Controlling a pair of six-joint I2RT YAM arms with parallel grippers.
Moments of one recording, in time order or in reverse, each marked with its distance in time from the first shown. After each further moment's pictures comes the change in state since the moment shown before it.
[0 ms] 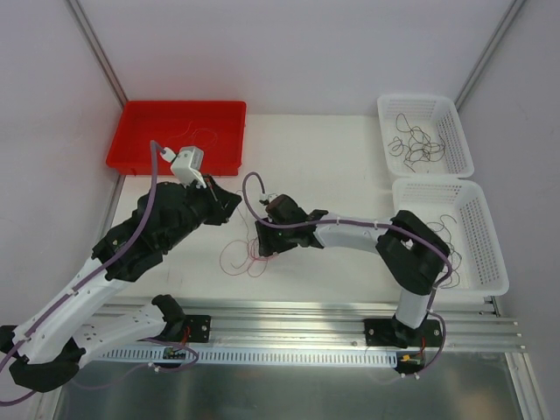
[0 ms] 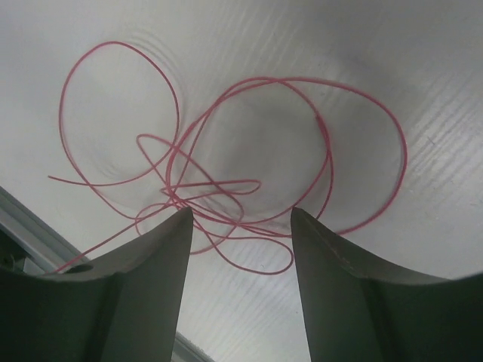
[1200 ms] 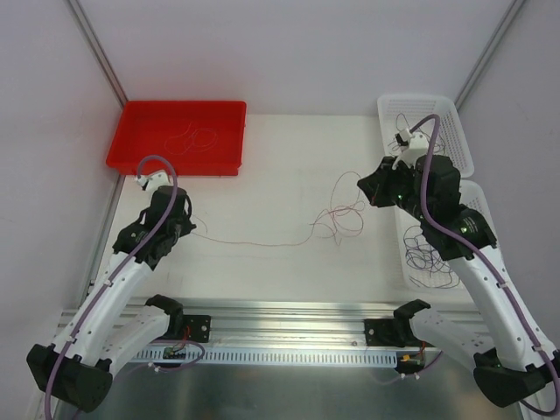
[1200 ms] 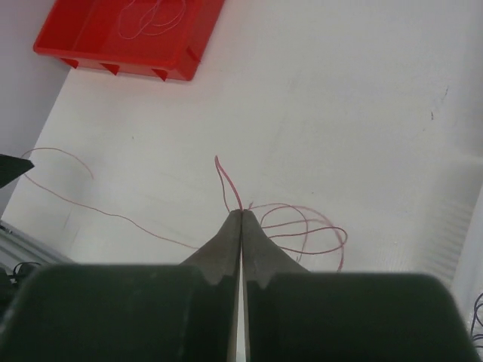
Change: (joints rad) left arm 0.467 0.014 -0.286 -0.179 -0.173 0.021; right arm -0.501 -0.865 0.097 -0.428 0.034 -0.191
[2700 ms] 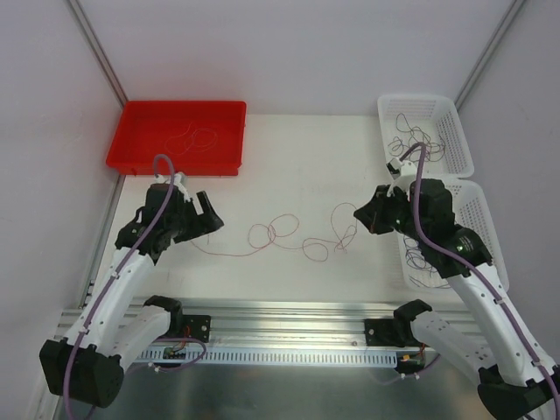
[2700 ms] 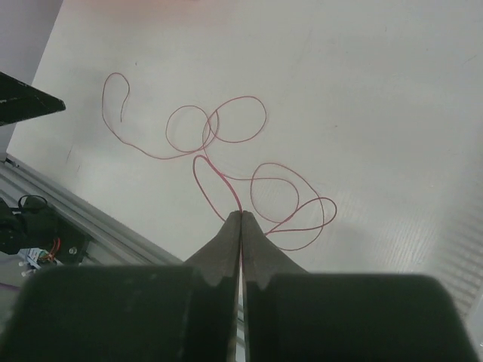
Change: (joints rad) left arm 0.177 0.045 -0.068 0.082 0.533 0.068; right arm 0.000 -0.129 -0.165 -0.068 -0.123 -0.007
